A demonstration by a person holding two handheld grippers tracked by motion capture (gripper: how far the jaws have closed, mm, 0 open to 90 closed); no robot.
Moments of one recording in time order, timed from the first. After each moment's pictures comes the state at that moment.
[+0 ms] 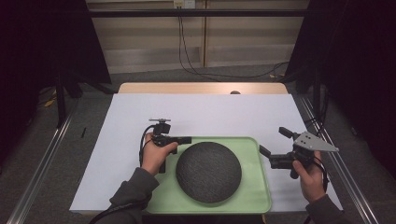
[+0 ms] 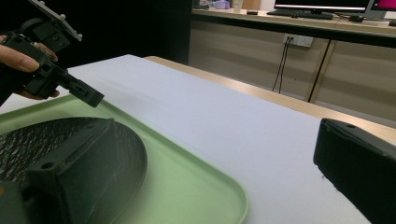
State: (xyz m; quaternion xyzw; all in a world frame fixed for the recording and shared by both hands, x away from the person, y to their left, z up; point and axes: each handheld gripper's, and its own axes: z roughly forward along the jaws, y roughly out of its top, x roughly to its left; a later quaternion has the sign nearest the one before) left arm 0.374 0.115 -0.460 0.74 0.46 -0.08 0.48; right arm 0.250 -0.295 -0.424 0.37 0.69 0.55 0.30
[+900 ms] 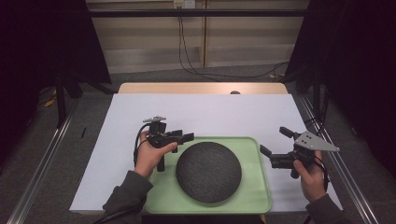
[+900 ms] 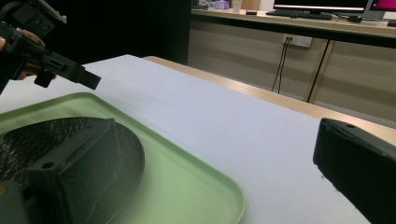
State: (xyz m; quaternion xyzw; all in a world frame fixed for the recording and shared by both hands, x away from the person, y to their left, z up) left arm 0.366 0.122 -0.449 0.72 0.43 -0.04 0.54; right arm 0.251 -0.297 -0.425 0.37 0.69 0.55 0.30
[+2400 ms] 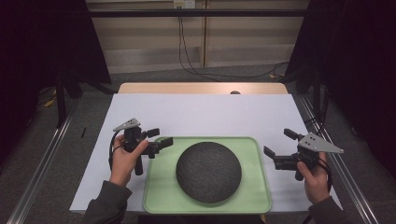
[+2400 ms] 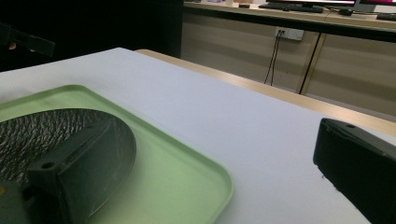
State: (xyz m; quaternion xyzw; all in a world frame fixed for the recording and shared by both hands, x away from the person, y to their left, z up) left arm 0.344 0.189 -0.435 0.72 0.38 0.00 0.59; right arm 0.245 -0.306 -0.425 0.38 0.69 0.53 0.31
